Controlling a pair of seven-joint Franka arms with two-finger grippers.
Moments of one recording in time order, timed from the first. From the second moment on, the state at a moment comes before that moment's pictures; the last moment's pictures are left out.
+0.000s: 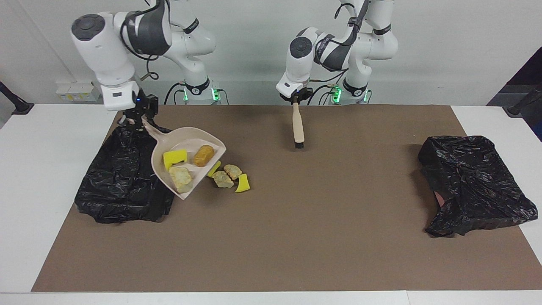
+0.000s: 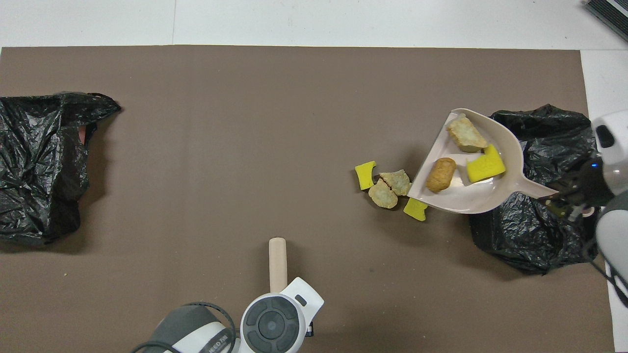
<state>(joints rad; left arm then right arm) -0.19 -0.23 -0.74 -2.38 -0.35 1.96 -0.70 0.17 -0.12 -0.30 -1.93 -0.04 1.78 -1.12</state>
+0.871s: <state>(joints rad) -0.22 -0.23 -0.84 -2.47 -0.49 2.14 -0.74 0.19 -0.07 -0.49 -1.86 -0.41 1.86 -1.63</state>
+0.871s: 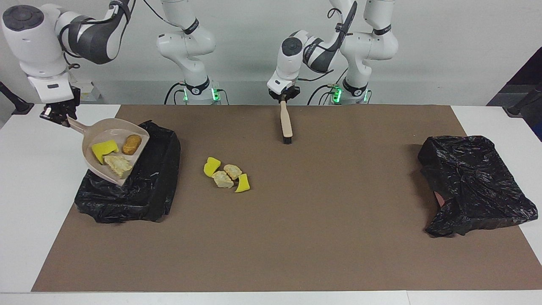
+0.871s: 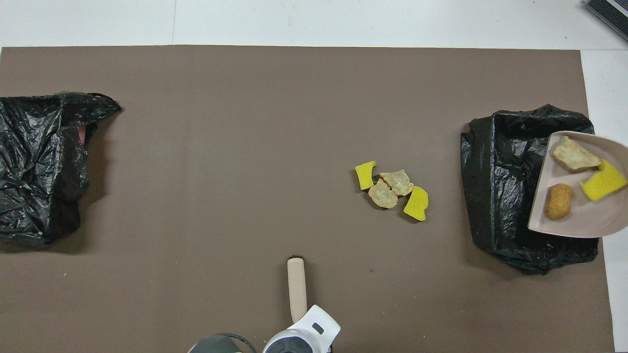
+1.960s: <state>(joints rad) -0.21 -0.23 -0.29 -2.17 -0.13 1.93 -0.35 0.19 -0.07 -0.15 -1.74 -0.81 1.57 -1.57</state>
